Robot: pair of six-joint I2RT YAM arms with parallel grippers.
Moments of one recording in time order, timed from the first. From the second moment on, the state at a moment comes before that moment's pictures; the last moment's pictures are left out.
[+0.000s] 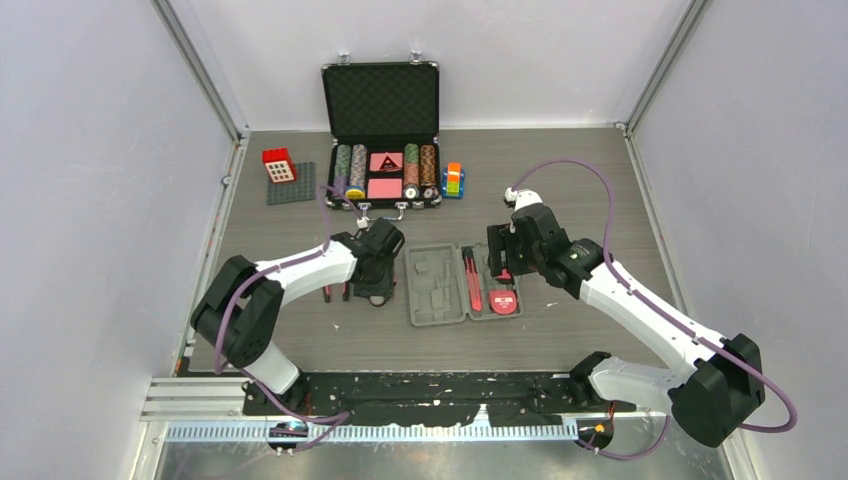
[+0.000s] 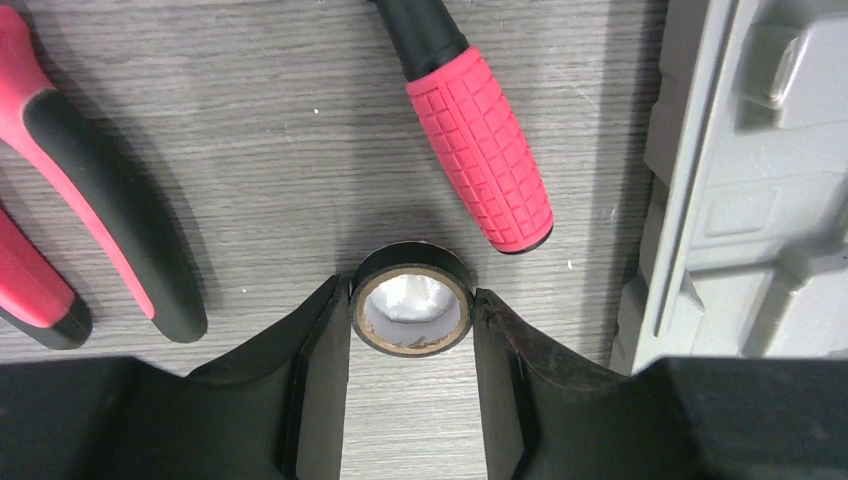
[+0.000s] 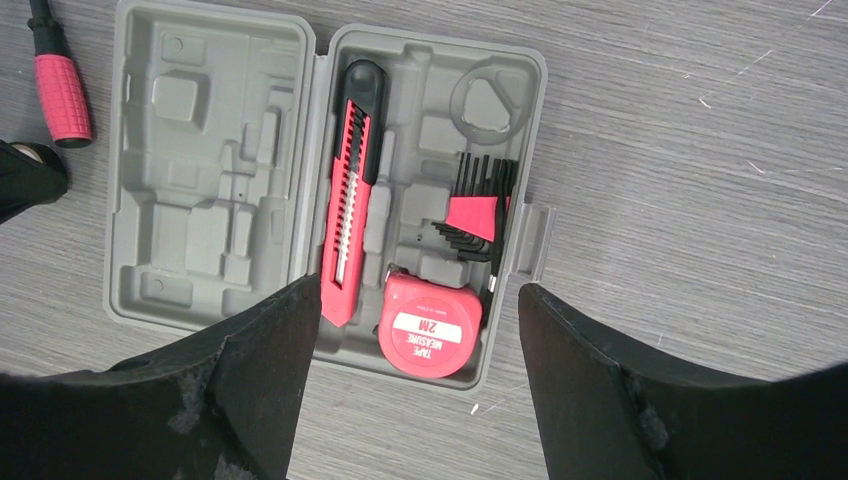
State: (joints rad) left arm -0.65 1.59 0.91 -0.60 -0.14 -0.62; right arm 0.59 1.12 0.87 -0.56 0.16 0.32
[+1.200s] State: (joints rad) left arm -0.63 1.00 0.74 0.33 0.59 -1.03; right arm 0.59 0.90 0.60 0.58 -0.73 0.04
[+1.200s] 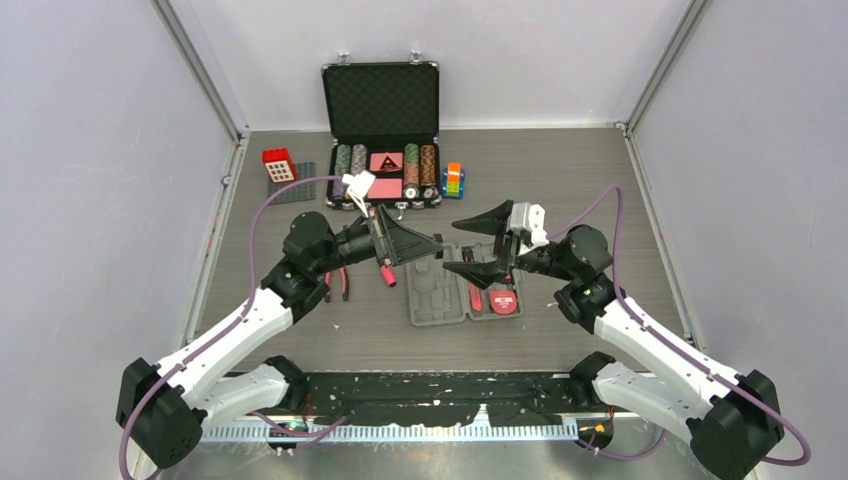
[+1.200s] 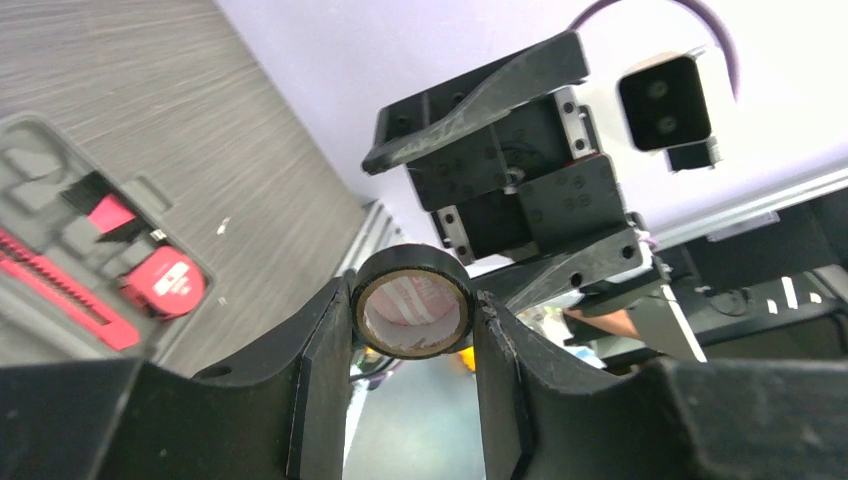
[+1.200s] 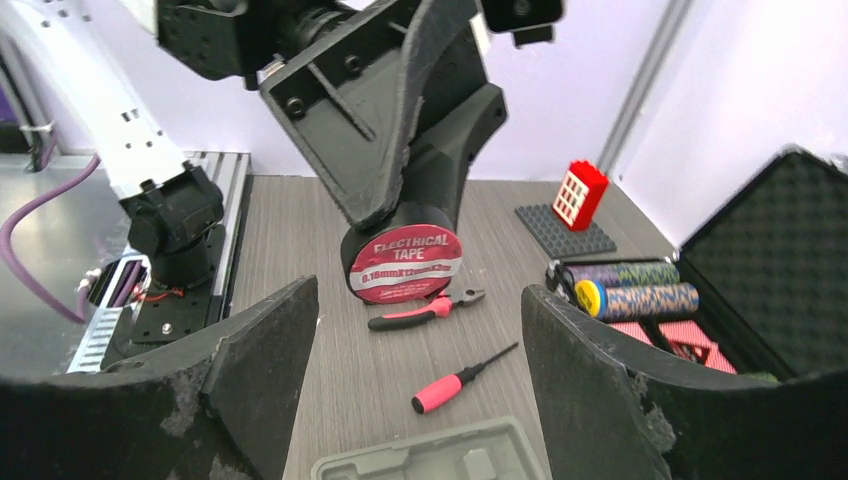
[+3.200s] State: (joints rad) left arm -0.59 1.05 0.61 0.67 0.62 -1.23; right arm 0.58 1.02 0.75 0.51 -0.93 -0.09
